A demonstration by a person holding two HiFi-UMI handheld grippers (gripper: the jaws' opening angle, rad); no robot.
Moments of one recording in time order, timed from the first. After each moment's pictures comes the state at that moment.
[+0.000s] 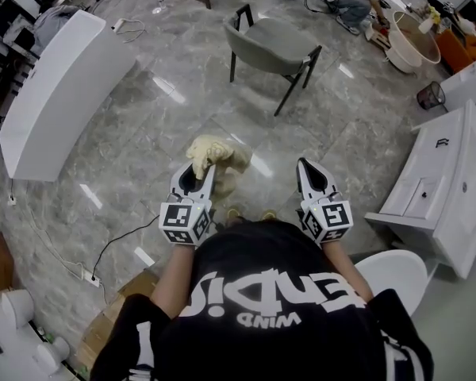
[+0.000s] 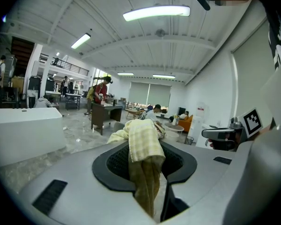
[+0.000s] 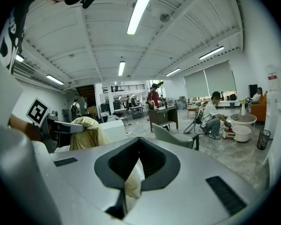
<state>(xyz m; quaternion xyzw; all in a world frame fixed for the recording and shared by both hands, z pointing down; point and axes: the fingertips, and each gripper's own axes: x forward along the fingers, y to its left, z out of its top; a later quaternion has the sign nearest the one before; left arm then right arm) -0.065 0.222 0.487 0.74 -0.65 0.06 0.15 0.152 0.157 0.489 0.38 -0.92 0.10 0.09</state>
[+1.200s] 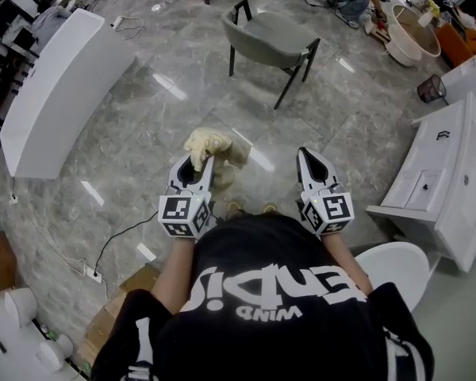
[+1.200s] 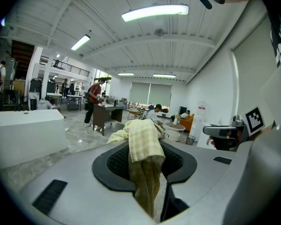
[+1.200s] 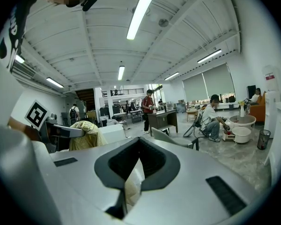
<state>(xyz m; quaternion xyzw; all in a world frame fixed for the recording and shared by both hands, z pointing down) -0.060 0.229 0.480 0.73 -0.66 0.07 0.15 0.156 0.162 0.474 0.38 -0.92 0.10 0.06</state>
